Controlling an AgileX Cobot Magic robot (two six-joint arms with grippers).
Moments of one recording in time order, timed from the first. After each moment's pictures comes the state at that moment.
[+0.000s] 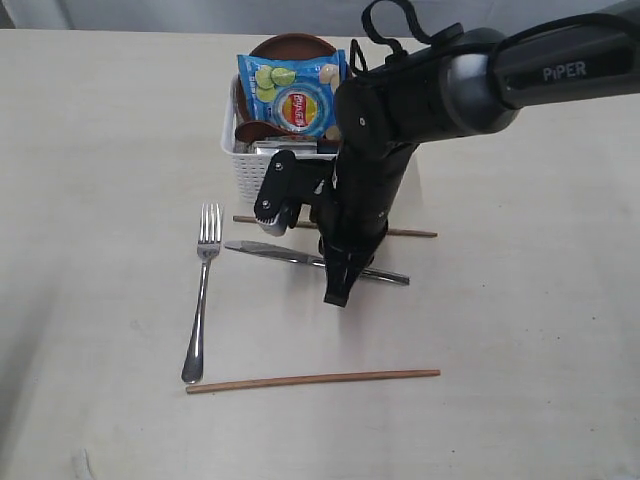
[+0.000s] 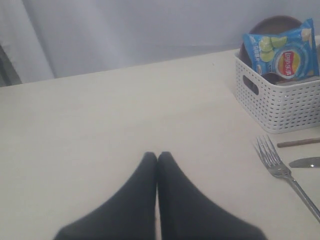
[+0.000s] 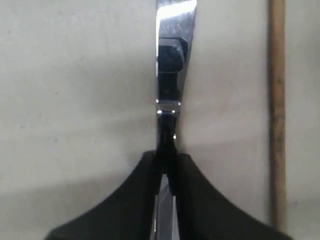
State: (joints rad) left arm -0.17 0.00 0.00 0.05 0.33 0.04; right arm 0.72 2.03 -1.21 0.06 0.75 -0.72
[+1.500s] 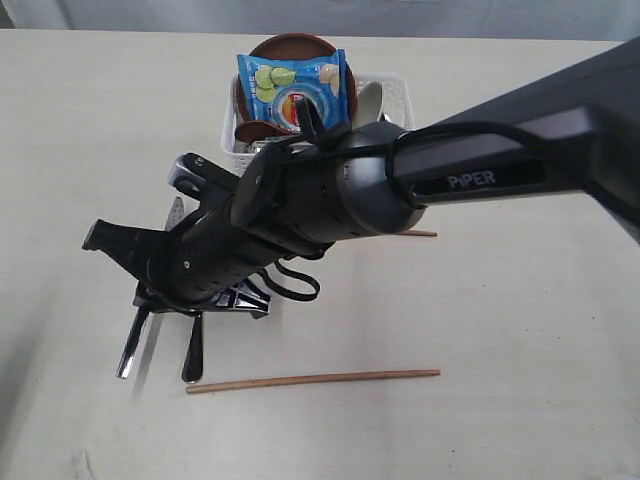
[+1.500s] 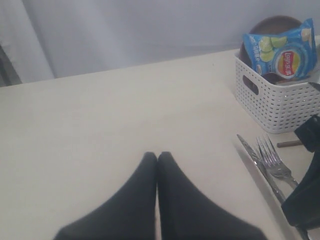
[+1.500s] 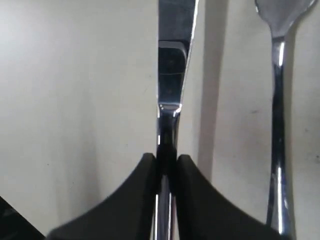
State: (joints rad) left arm -0.17 0.00 0.00 0.05 0.33 0.04; right arm 1.00 2.05 -1.20 1.11 0.29 0.06
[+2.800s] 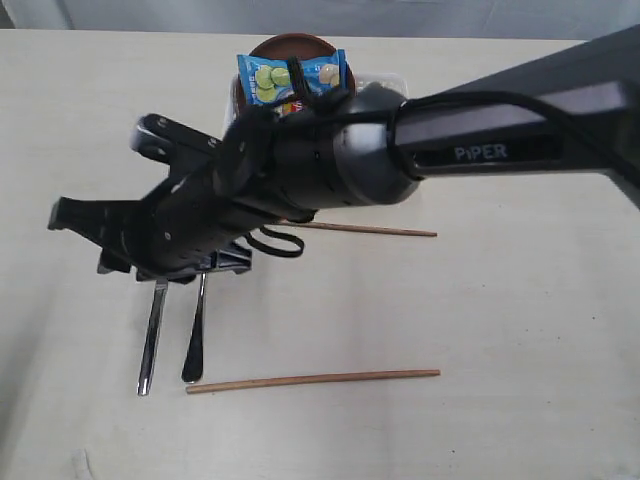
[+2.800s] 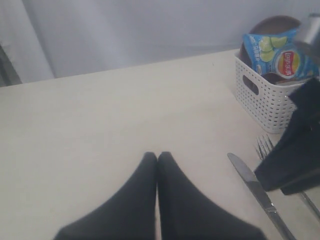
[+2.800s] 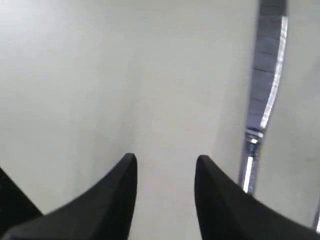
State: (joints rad) left arm -0.17 0.00 0.00 0.05 0.33 0.04; right arm 1.00 2.03 -1.29 0.97 0.32 0.00
